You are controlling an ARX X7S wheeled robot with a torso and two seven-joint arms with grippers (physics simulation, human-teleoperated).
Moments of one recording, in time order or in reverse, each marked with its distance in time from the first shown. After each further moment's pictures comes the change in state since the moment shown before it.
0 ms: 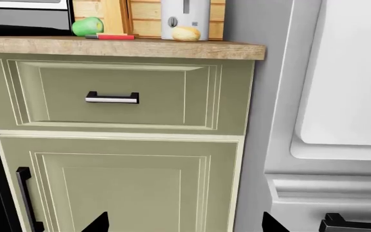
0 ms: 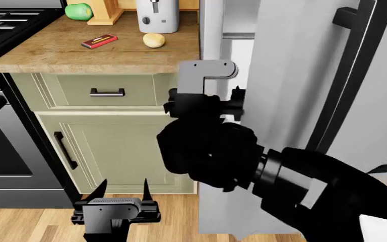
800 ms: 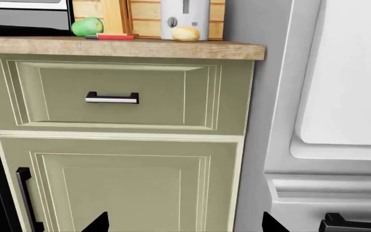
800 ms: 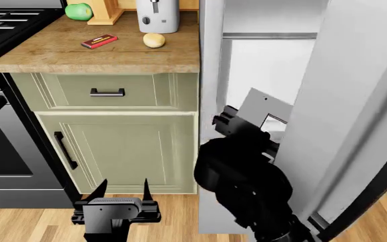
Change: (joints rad) left arm -0.003 -0.005 0.009 0.001 -0.004 0.000 -0.007; right arm -0.528 -0.056 0.863 -0.320 -0.584 0.337 0.080
